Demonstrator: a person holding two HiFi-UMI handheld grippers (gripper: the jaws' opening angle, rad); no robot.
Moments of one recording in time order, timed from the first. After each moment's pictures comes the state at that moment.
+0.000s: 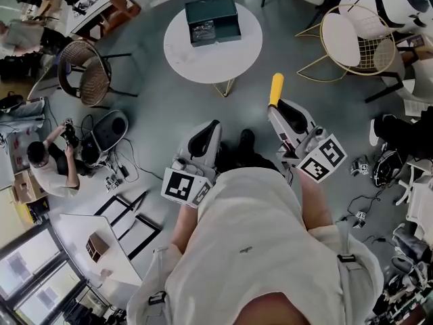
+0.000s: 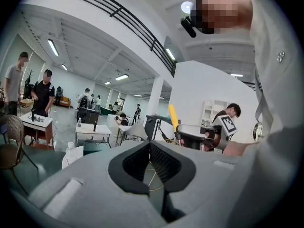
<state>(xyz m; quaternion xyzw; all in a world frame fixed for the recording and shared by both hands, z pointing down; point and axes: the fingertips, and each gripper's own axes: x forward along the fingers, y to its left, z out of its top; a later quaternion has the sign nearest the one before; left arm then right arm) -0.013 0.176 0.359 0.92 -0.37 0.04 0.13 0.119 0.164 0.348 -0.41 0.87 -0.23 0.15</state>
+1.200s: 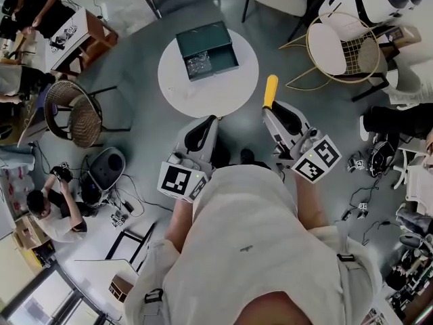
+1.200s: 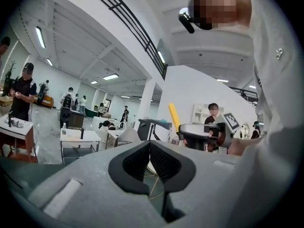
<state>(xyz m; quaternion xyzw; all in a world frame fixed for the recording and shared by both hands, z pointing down) -0.053 0.009 0.345 0.95 -0.28 0.02 0.12 0.066 0.029 0.325 -0.48 0.84 -0.20 0.13</state>
